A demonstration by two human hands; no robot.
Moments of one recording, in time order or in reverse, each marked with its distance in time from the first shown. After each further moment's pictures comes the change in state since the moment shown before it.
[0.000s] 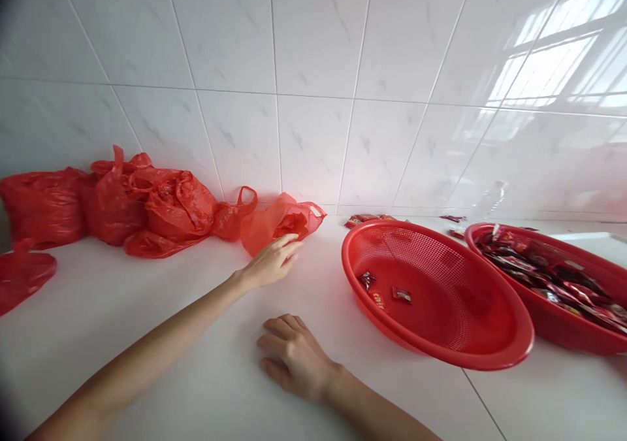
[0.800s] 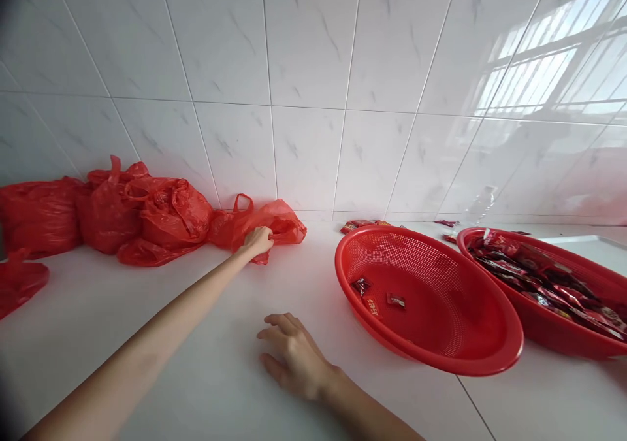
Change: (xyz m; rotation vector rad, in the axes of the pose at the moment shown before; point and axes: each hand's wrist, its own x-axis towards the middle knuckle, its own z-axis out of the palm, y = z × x) left_hand 0.068 -0.079 0.003 -0.037 -0.067 -0.561; right_hand -0.001 0.008 -0.009 0.115 0.070 0.095
